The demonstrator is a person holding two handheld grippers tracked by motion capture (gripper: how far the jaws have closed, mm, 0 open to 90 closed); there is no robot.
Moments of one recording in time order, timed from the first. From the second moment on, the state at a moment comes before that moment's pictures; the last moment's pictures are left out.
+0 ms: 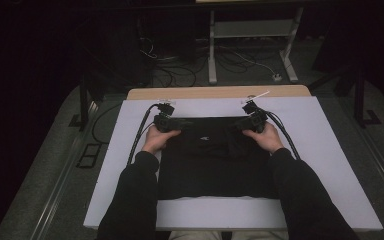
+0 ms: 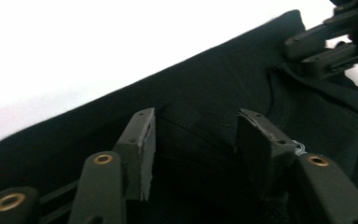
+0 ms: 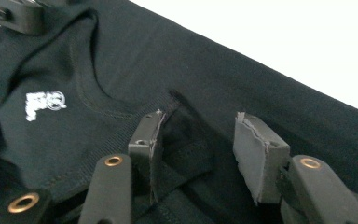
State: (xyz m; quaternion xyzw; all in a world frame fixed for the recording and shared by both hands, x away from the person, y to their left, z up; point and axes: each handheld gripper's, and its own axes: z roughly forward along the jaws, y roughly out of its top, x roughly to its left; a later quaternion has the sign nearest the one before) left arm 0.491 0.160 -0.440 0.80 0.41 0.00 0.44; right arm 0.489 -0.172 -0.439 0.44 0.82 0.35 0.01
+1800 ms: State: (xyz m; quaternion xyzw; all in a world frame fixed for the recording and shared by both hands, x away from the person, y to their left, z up) left arm 0.482 0.159 -0.418 0.79 0.42 0.01 0.44; right arm 0.477 -0.185 -0.417 0.43 0.80 0.41 -0.01
